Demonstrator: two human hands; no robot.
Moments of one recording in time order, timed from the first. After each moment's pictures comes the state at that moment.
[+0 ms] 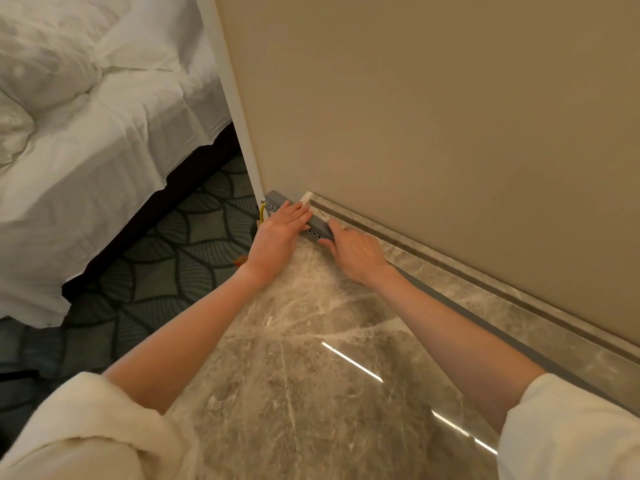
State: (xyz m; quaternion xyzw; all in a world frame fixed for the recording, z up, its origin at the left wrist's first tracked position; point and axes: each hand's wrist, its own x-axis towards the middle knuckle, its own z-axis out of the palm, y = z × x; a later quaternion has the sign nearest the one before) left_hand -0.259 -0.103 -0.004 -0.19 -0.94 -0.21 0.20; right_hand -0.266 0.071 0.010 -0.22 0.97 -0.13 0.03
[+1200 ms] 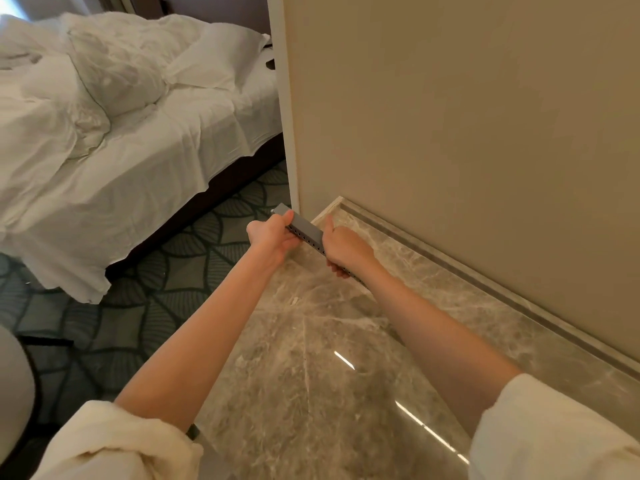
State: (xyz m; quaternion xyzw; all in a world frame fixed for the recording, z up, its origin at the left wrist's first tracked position) left_hand -0.206 -0.115 0.068 0.40 -0.51 -0.76 0.07; right_hand -0.219 0.012 0.068 -0.04 0.93 -0.32 0.20
